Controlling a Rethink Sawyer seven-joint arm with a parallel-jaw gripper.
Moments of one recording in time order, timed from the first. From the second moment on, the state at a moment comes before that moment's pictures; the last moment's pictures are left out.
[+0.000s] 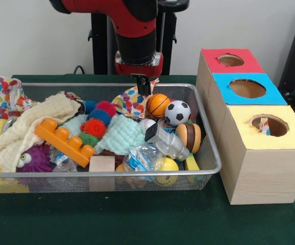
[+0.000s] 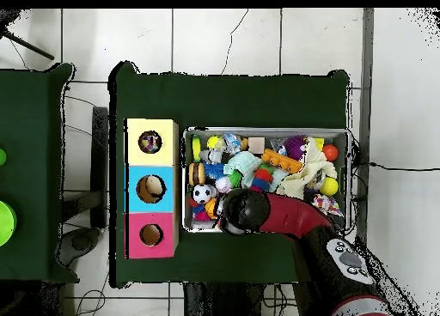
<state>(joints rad) -0.49 -0.59 0.17 1.86 -0.19 0.56 1.78</state>
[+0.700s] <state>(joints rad) -0.48 -0.58 0.17 1.86 -0.19 0.56 1.78</state>
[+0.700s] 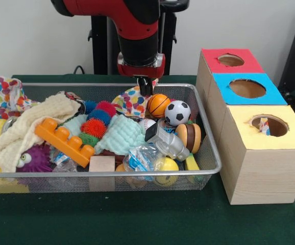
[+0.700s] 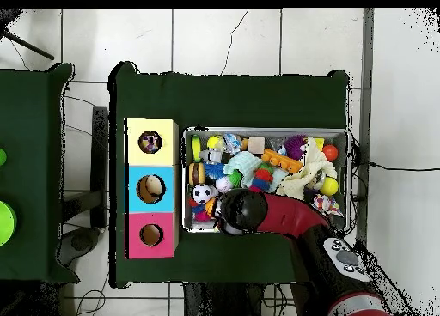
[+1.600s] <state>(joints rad) -0.46 -0.57 0.17 1.86 -0.19 0.56 1.78</state>
